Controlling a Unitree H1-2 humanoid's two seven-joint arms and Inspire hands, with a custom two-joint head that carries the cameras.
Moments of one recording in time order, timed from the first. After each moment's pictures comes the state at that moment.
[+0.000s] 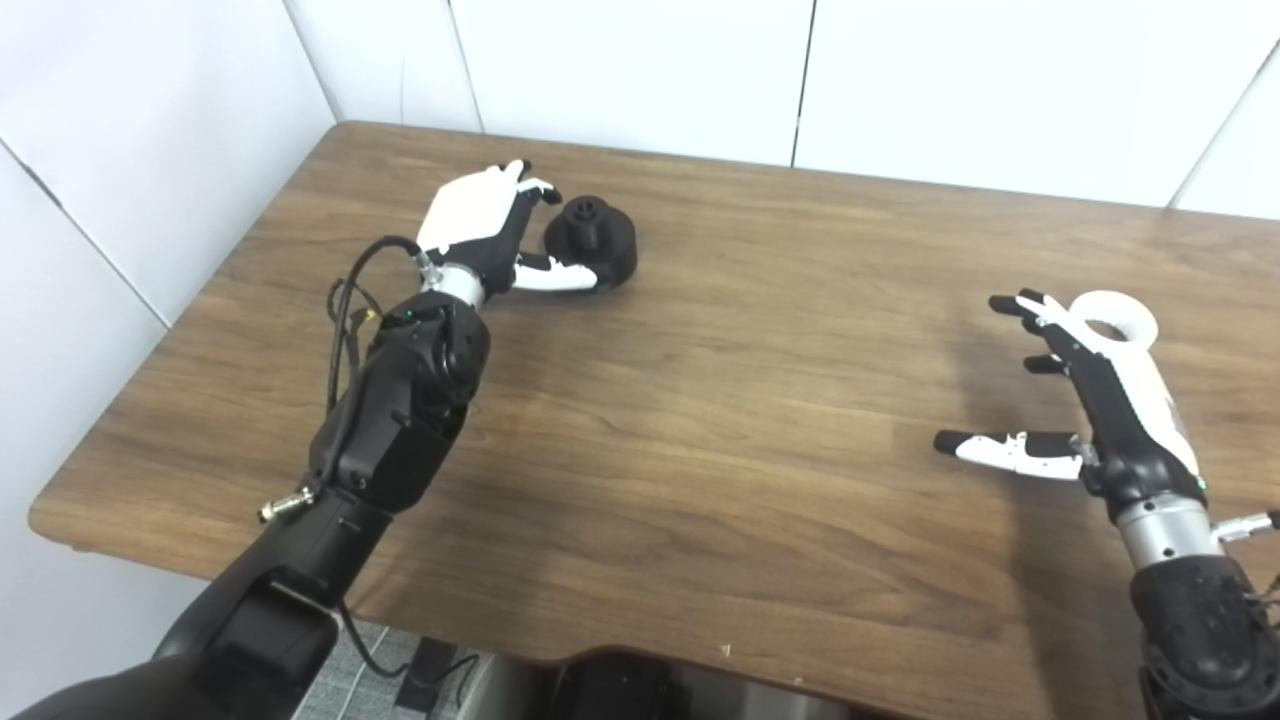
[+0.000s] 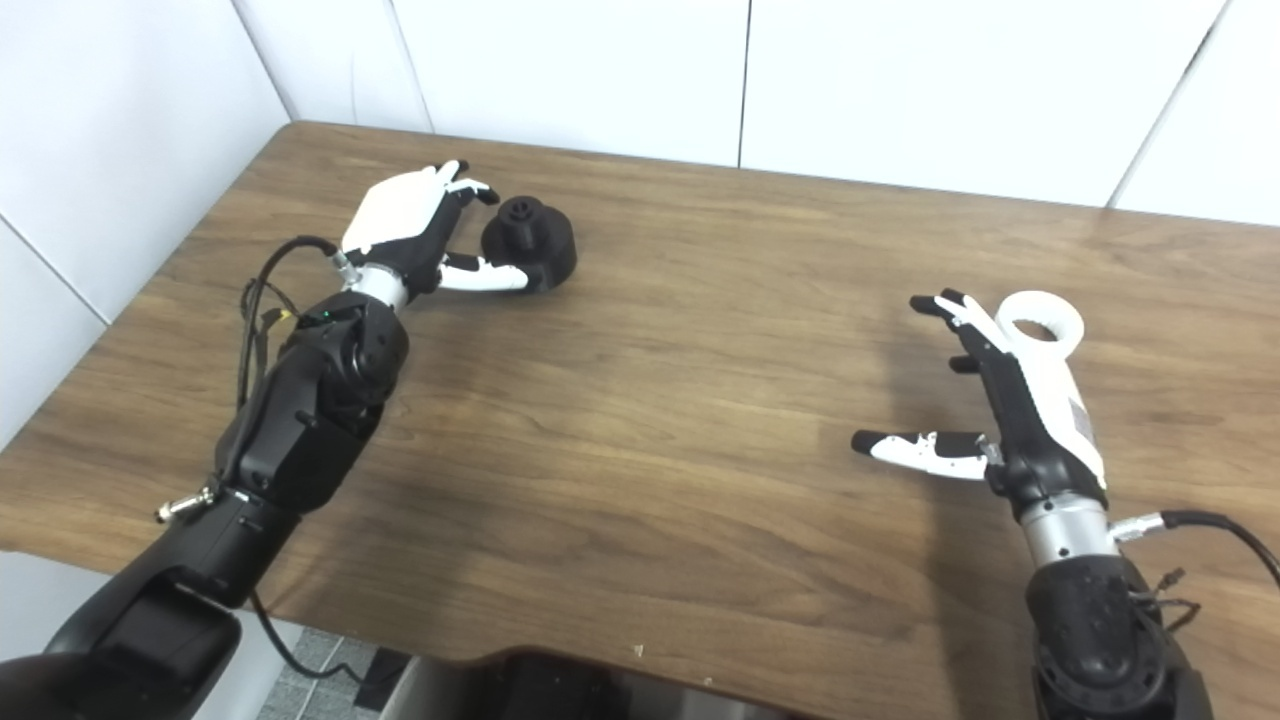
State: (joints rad) left arm -0.35 0.44 -0.16 0.07 0.84 0.42 -0.19; right arm -0.14 -0.24 0.17 -0.24 -0.52 0.21 0.11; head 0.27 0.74
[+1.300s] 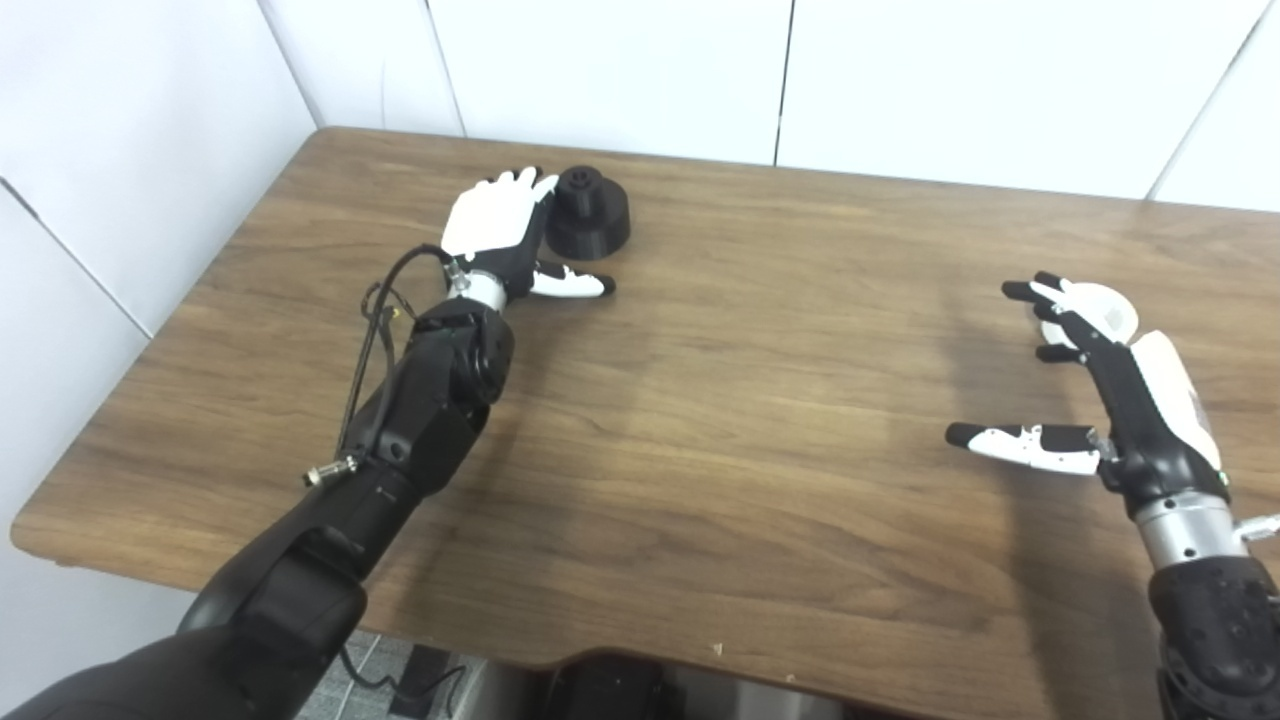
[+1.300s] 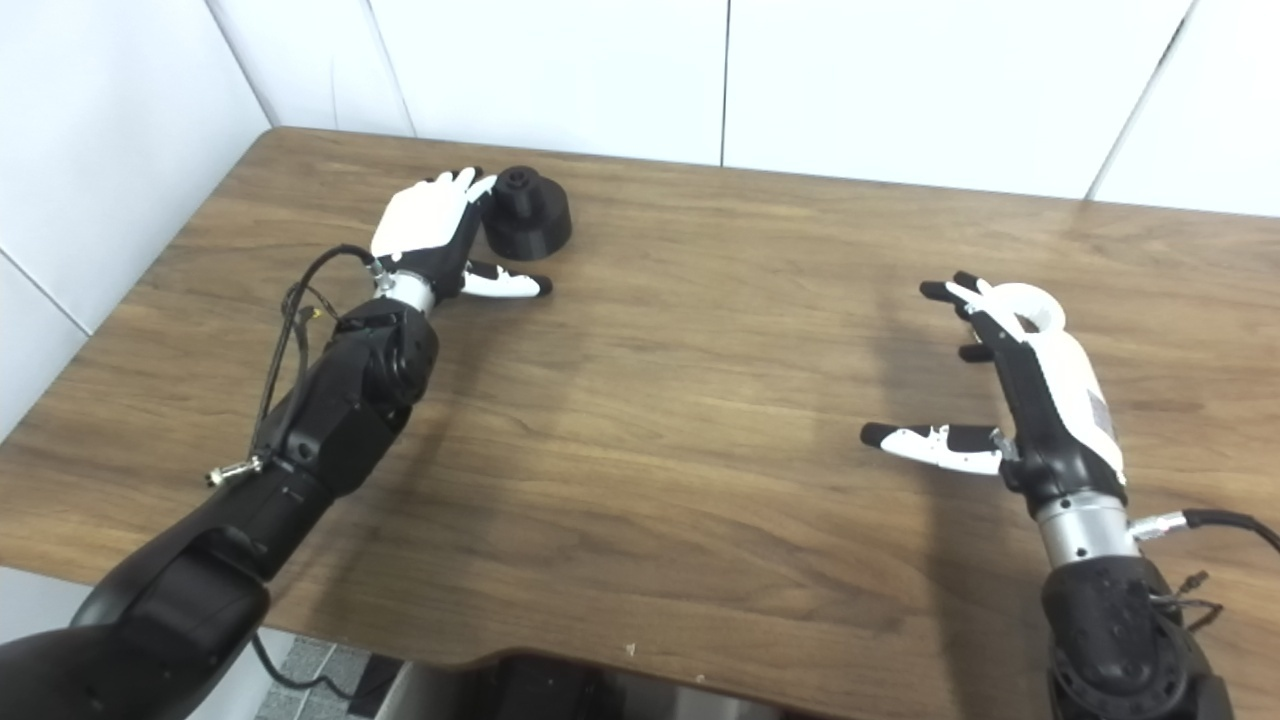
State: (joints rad) left arm -0.46 0.39 -0.25 0.39 0.82 0.33 0.08; right arm -0.12 -0.26 0.13 -0.31 -0.52 0.22 0.13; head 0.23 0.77
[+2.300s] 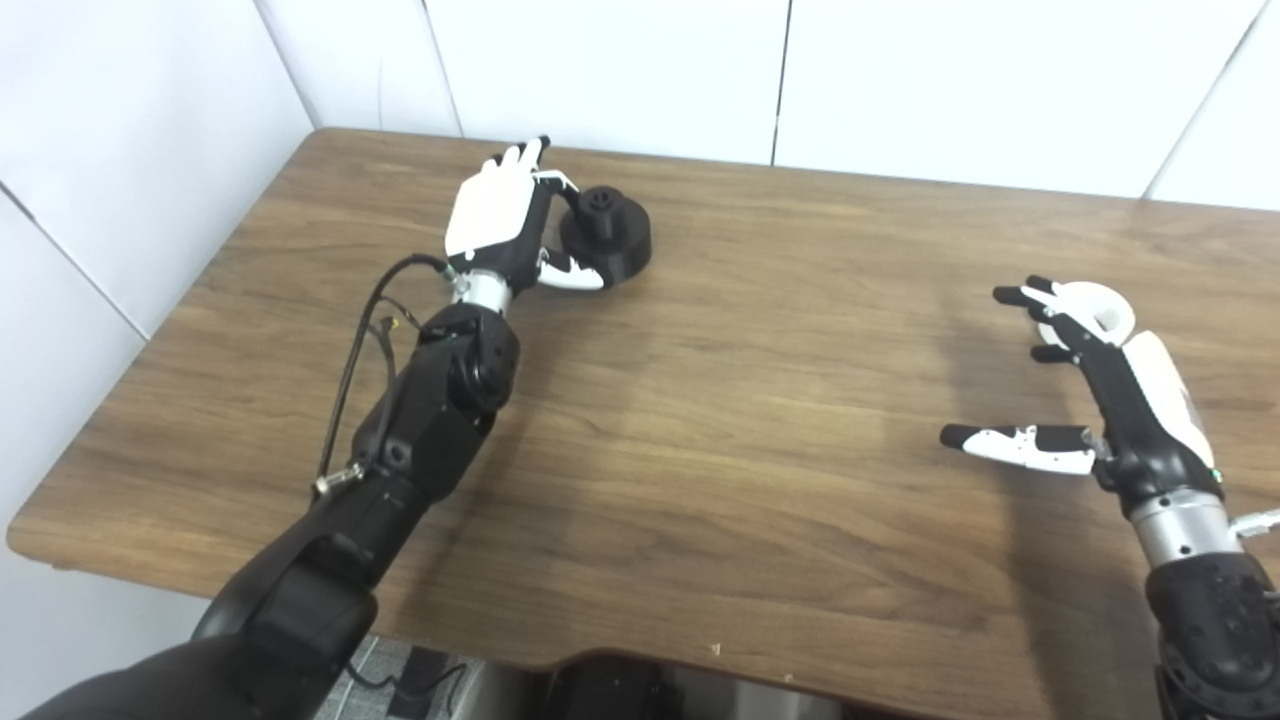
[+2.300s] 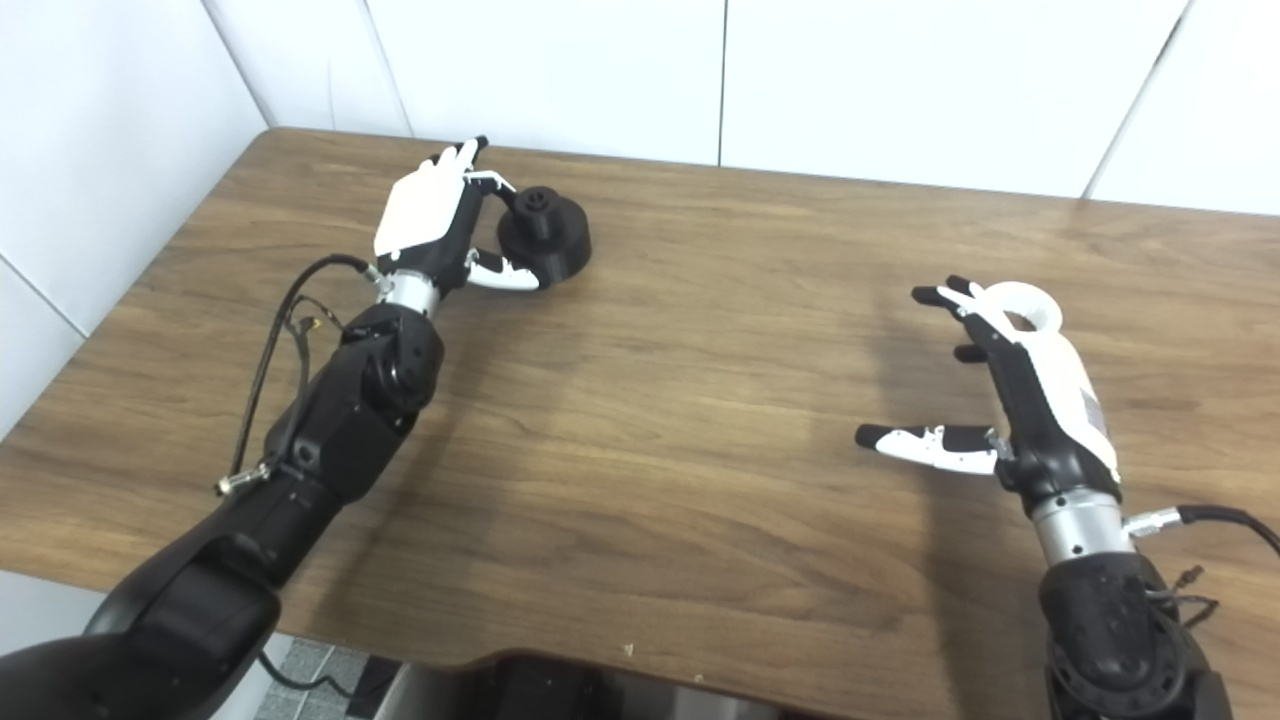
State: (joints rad) left arm -0.43 0.37 -0.23 0.38 0.71 0.18 0.23; right arm -0.12 -0.26 0.13 -0.31 -0.52 0.22 0.14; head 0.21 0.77
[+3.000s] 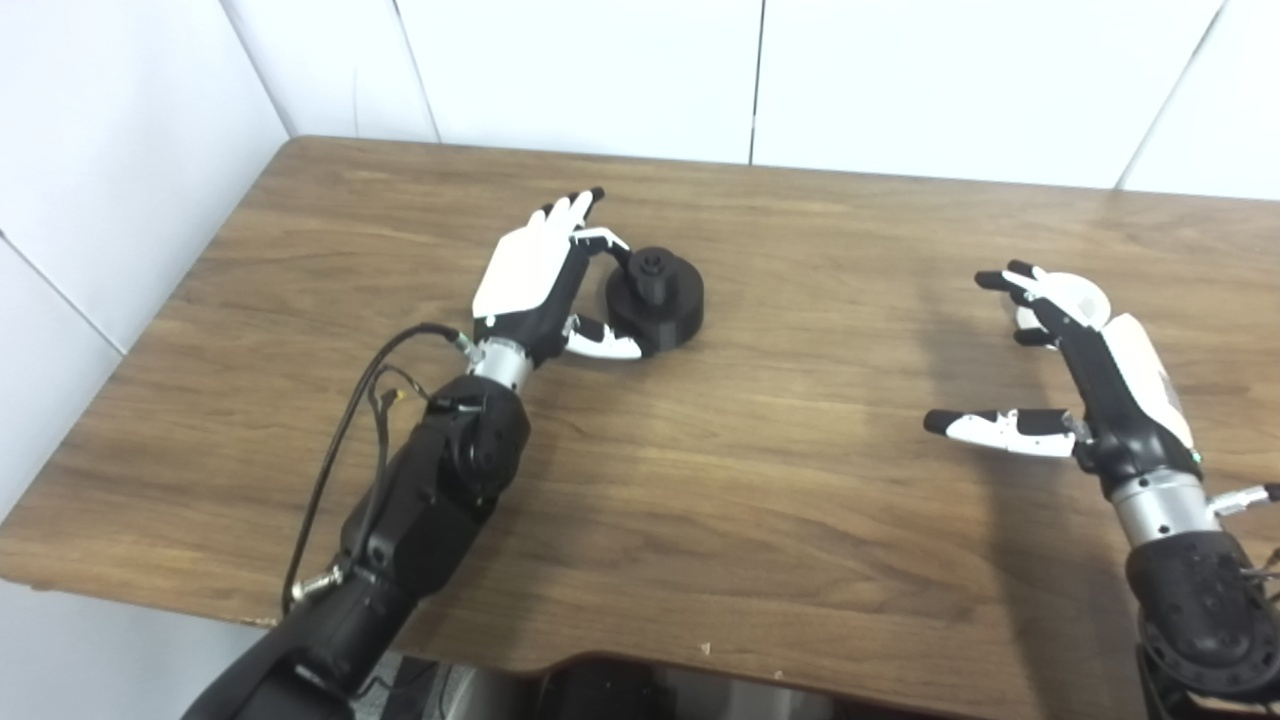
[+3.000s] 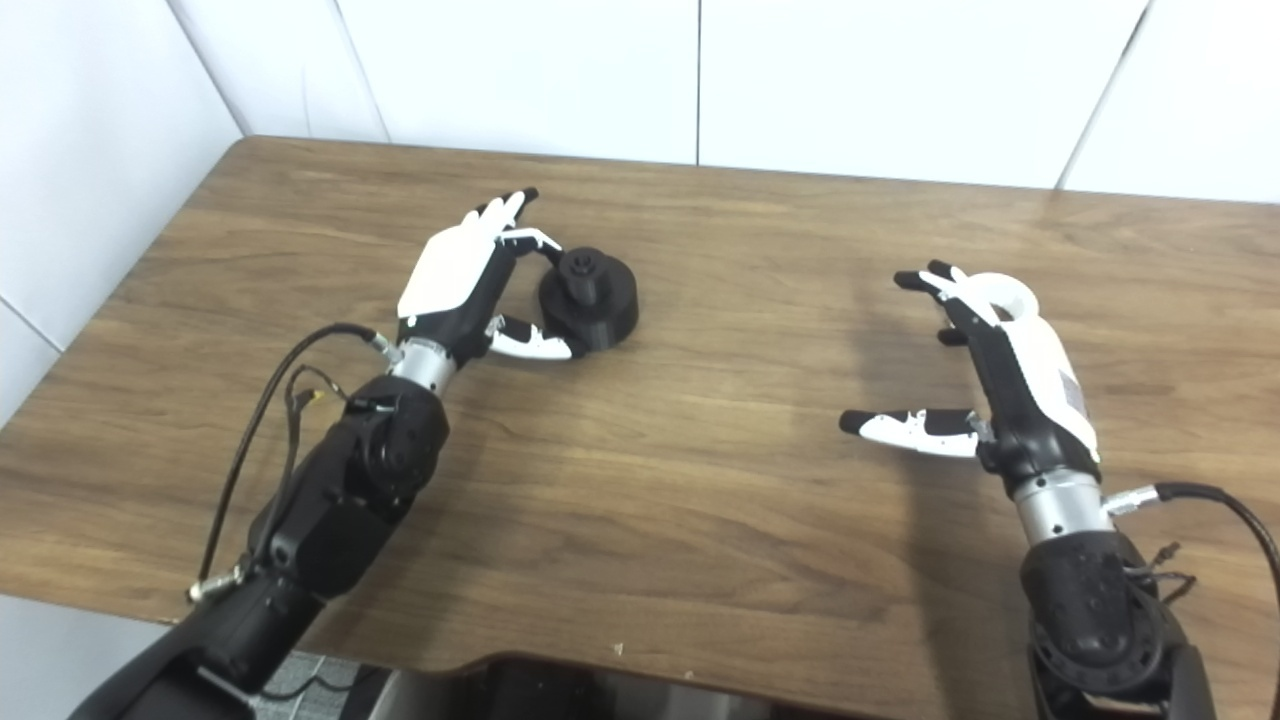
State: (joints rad) left arm -0.25 0.32 -0.28 0.07 0.70 0.14 0.11; right arm -0.13 -0.25 0.12 -0.31 -0.53 0.22 0.14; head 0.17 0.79
